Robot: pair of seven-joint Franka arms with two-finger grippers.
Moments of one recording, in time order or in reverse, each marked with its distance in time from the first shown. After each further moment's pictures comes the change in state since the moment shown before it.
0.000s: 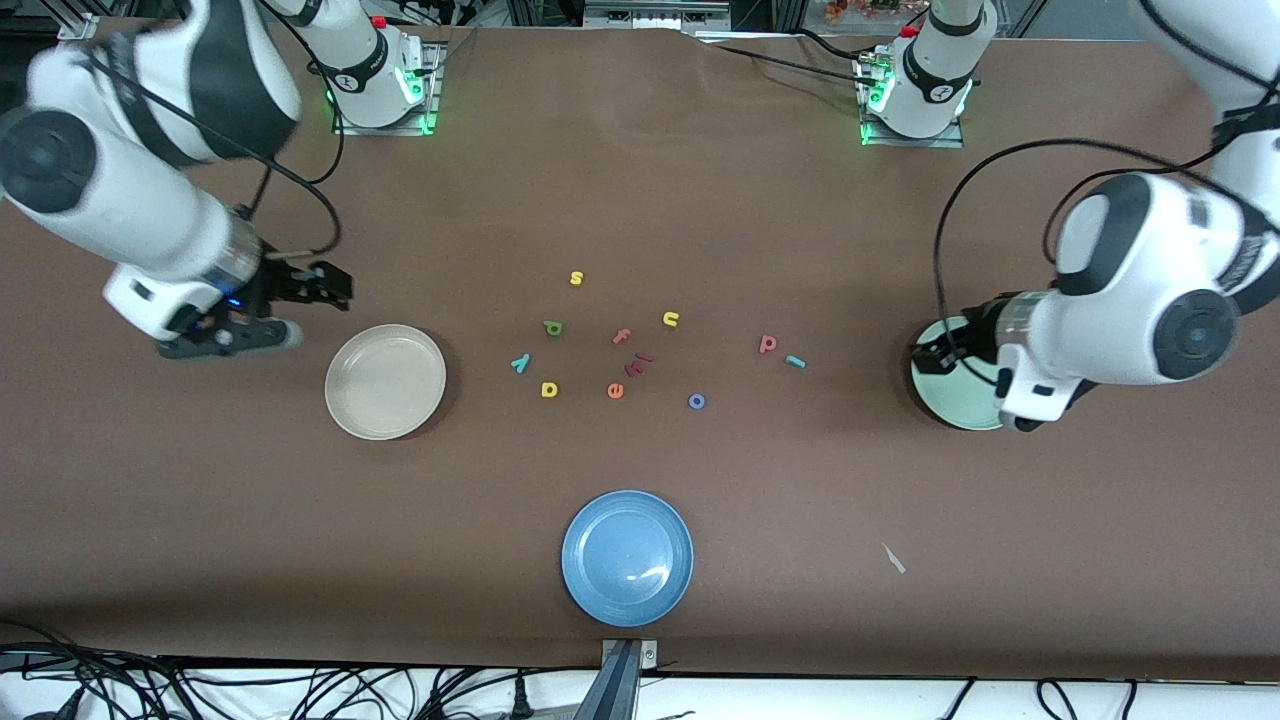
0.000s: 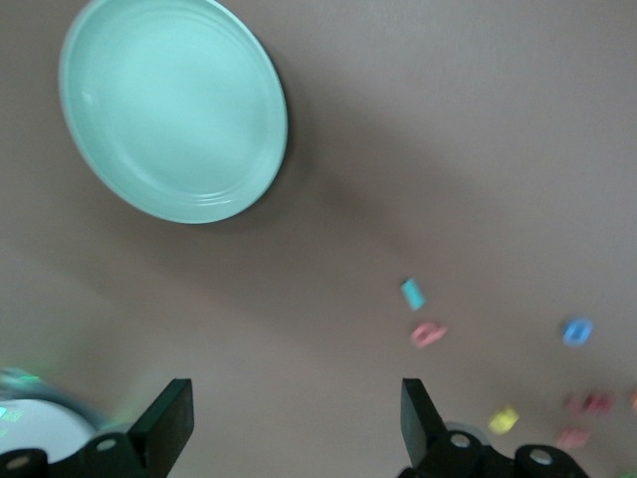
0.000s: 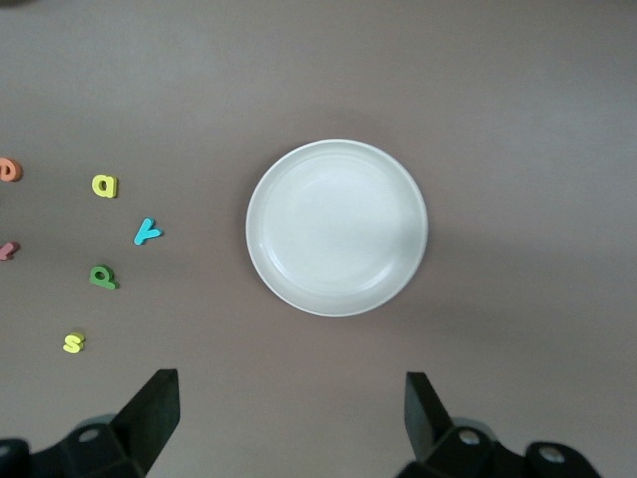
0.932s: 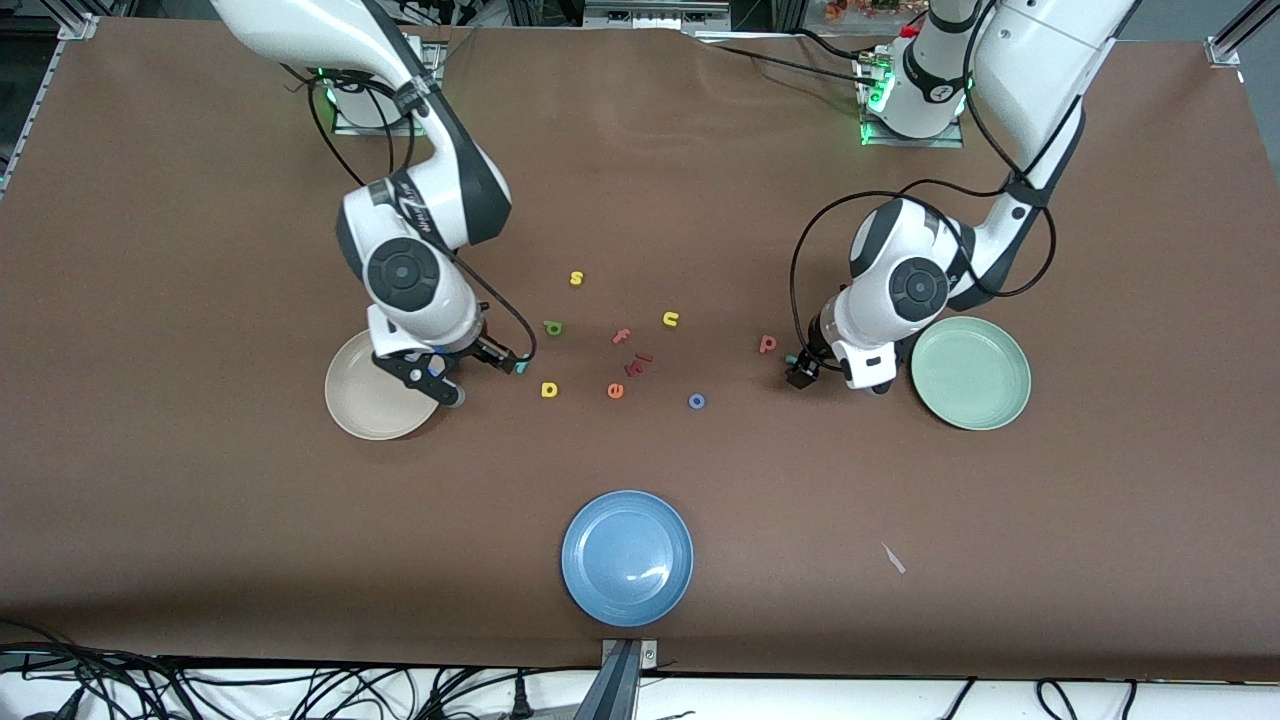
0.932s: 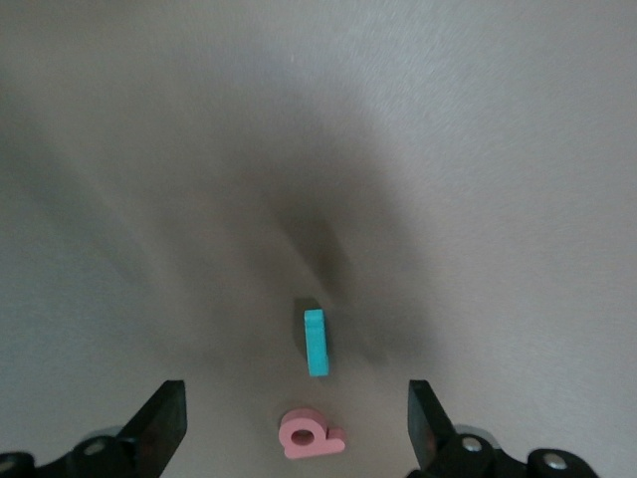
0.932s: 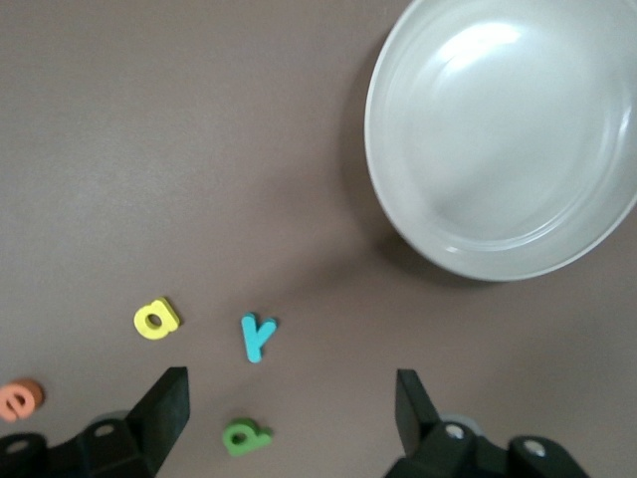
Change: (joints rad) left arm -0.185 0.083 -0.003 -0.469 0.000 0.769 -0.519; right arm 0.241 0.265 0.002 -0.101 0.000 0.378 0.968
